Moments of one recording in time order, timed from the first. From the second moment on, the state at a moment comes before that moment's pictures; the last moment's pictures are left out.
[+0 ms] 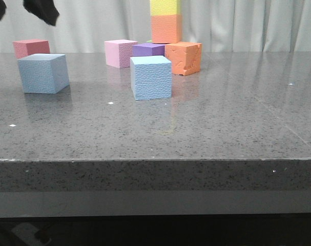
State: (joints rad) left arm -0.29 1.61 -1.44 0.10 0.75 -0.06; right arm 0.40 0.70 -0.78 0.30 0.69 -0.35
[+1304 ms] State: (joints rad) left arm -0.29 1.94 -1.69 0.06 0.93 -0.07; right arm 0.40 0.70 -0.78 0.30 0.69 -0.35
